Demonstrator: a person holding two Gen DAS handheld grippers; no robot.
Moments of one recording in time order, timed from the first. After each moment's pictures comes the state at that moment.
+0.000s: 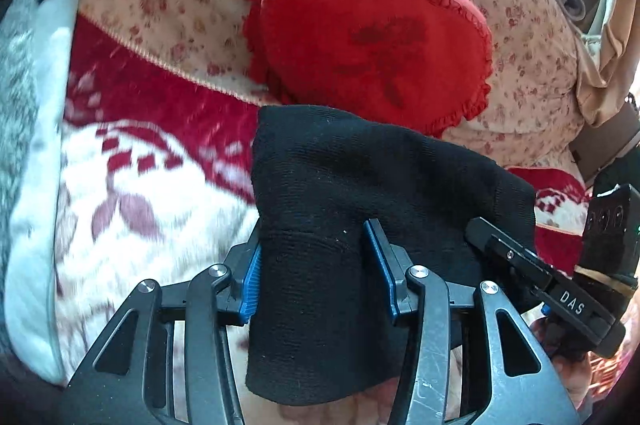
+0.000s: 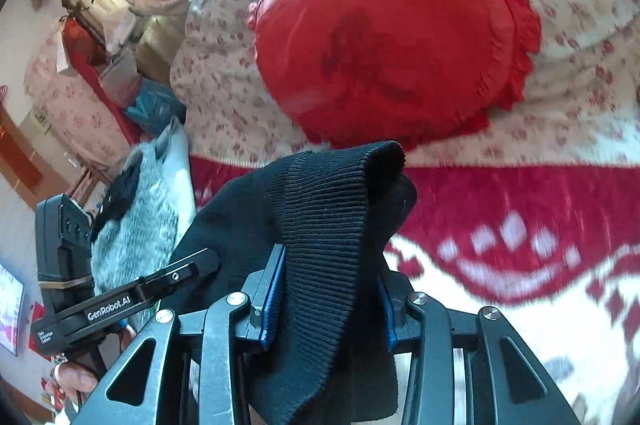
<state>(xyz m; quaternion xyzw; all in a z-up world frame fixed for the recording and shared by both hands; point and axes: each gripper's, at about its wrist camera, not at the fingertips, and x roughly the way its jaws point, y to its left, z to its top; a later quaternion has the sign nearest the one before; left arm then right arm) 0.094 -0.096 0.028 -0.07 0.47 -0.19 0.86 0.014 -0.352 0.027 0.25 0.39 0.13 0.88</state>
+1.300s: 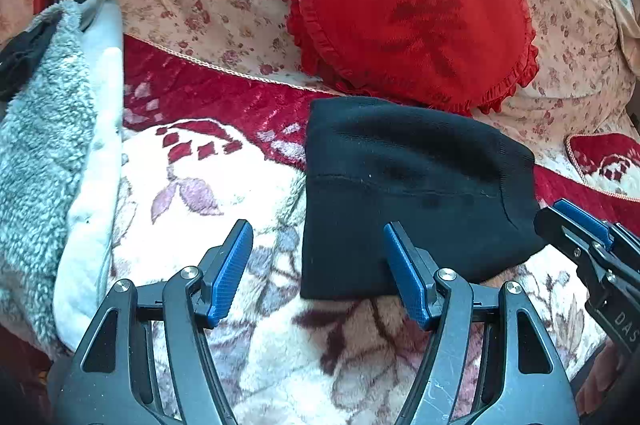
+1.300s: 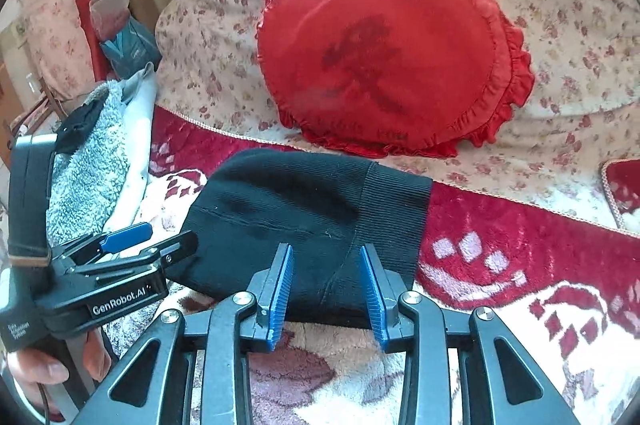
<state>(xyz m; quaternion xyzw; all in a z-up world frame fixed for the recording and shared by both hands) 0.050 -0.098 0.013 0.03 0.45 -0.09 0.89 -0.006 -0.307 0.041 0.09 0.41 0.07 0.91</state>
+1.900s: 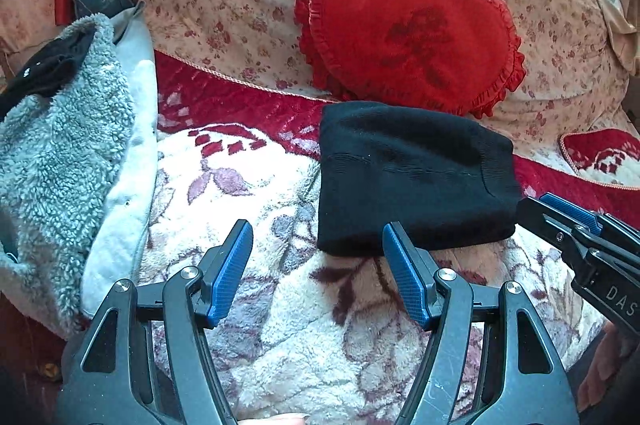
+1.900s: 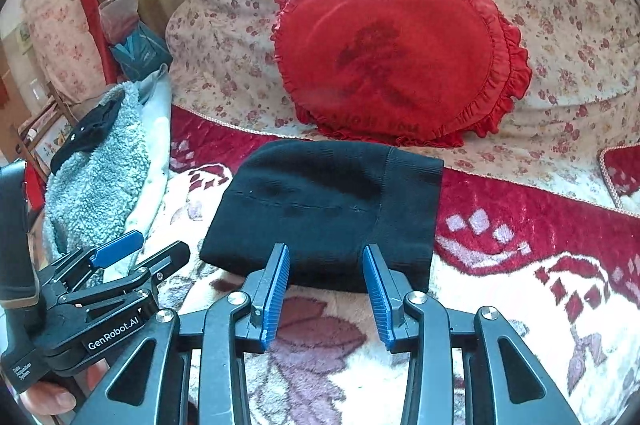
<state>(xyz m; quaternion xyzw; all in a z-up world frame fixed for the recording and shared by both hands) 0.000 -0.086 0.033 0.04 0.41 -0.08 0.91 -0.037 -0.293 0.053 0.10 0.41 0.08 0.90</state>
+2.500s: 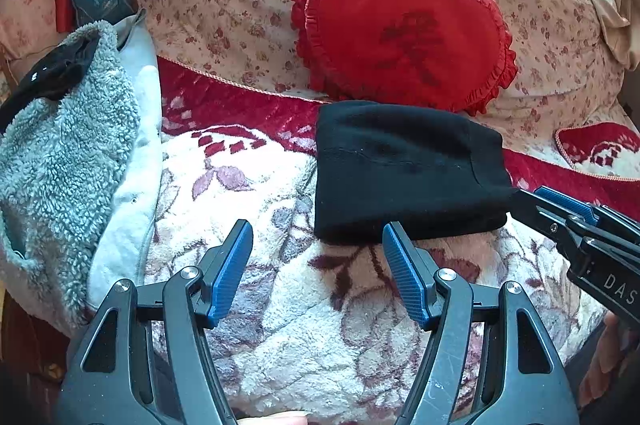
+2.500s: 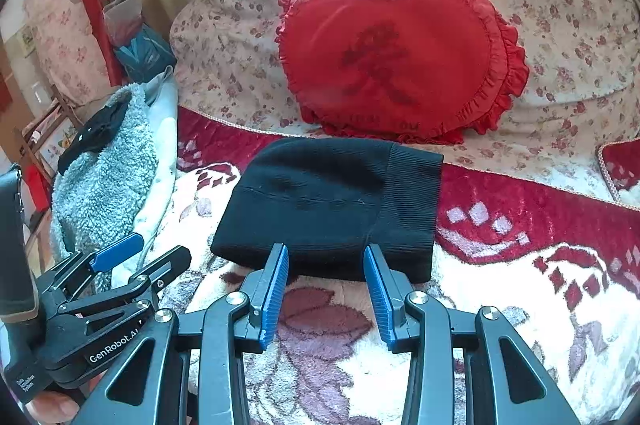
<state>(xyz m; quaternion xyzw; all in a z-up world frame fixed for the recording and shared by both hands) -0.015 -0.086 0.038 0.05 0.41 -0.08 0.91 -0.048 -0.291 0.058 0.11 0.41 0.08 0.90</state>
